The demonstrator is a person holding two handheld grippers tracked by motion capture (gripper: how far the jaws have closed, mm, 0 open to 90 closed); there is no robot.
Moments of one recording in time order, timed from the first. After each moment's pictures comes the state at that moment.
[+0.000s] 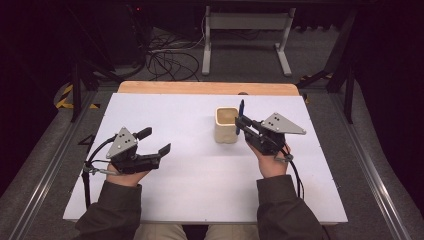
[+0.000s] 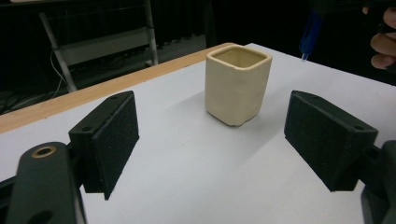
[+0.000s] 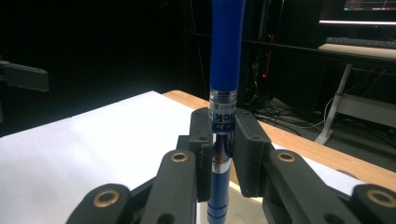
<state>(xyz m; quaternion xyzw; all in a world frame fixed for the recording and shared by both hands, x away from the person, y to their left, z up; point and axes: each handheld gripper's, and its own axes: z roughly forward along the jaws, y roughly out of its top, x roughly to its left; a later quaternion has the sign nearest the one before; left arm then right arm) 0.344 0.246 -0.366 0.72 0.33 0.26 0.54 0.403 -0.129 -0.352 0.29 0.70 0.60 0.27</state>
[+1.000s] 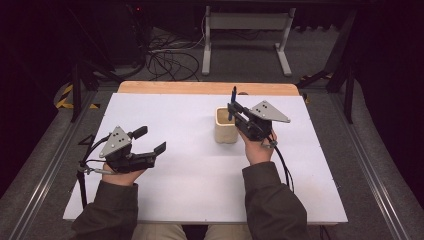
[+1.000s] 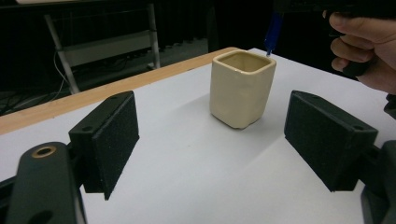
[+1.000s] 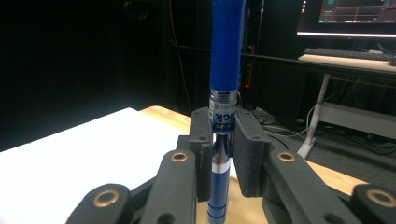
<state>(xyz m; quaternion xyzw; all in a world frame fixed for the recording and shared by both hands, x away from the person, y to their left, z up) 0.344 0.256 -0.364 0.72 0.34 0.26 0.55 0.441 -0.104 -0.353 0.31 0.67 0.61 0.31</state>
